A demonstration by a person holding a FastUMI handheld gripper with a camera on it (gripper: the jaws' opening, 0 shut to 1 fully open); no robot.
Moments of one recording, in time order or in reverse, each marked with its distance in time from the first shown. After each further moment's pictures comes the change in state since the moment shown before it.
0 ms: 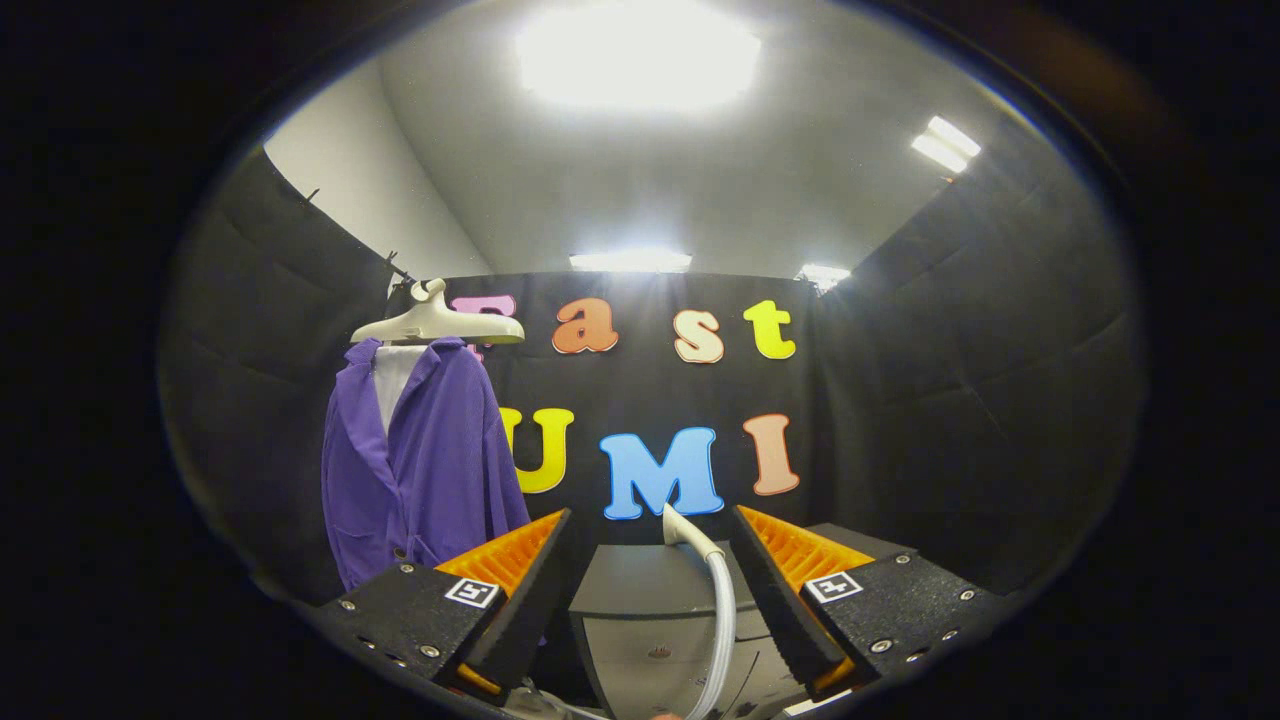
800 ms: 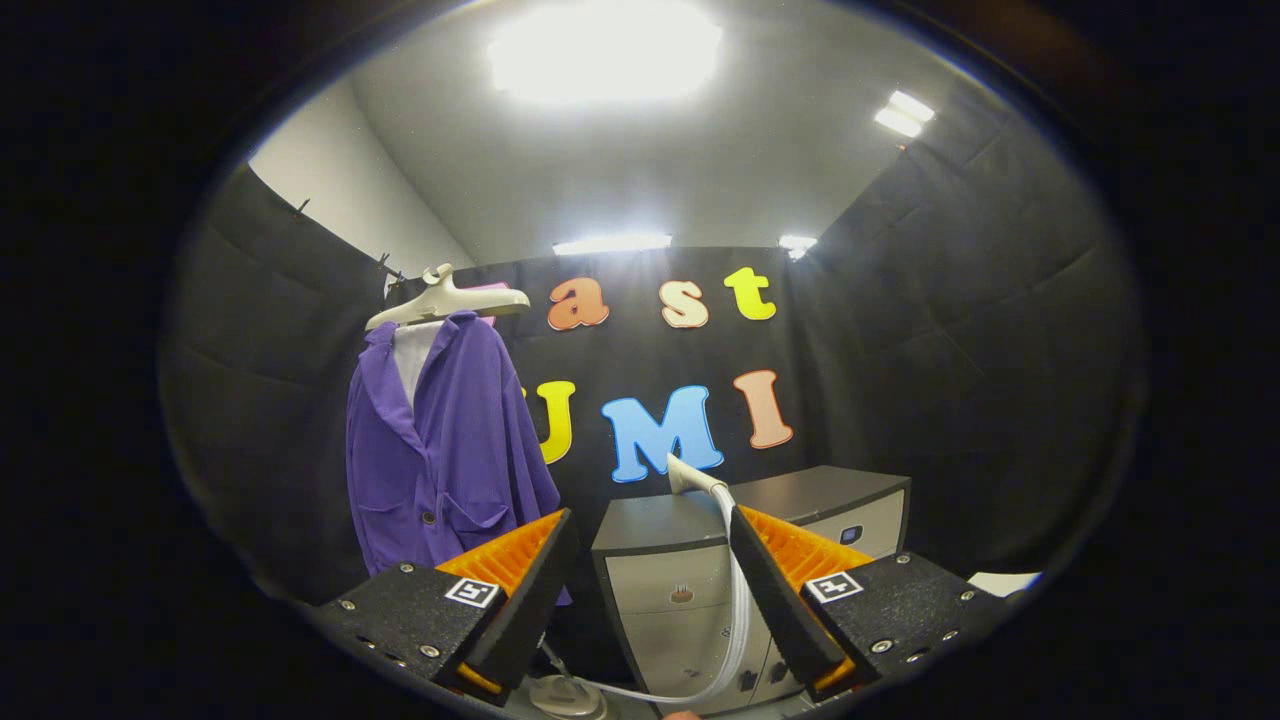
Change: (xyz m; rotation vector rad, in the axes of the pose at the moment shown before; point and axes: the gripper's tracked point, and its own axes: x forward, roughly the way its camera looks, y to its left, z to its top) arm -0.100 0.020 -0.079 0.093 0.067 -0.048
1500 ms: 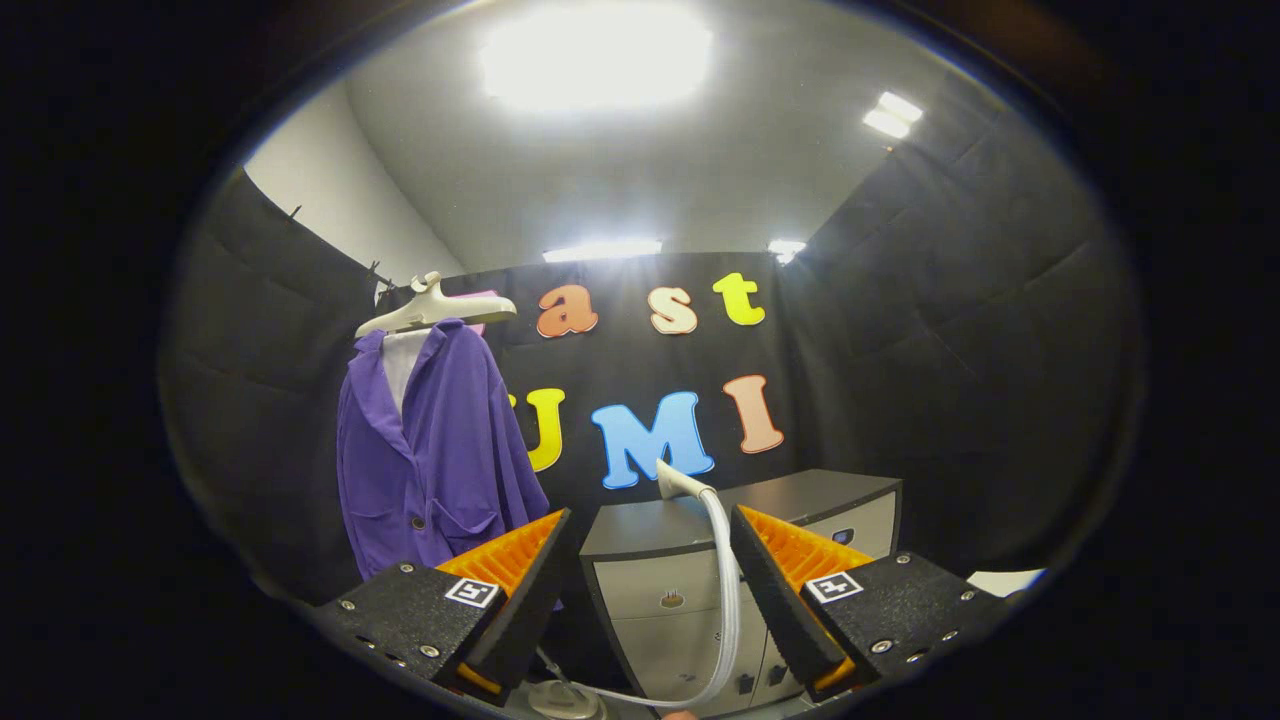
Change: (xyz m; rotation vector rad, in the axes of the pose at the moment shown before) arm 0.000 -0.015 0.000 0.020 -0.018 -0.026
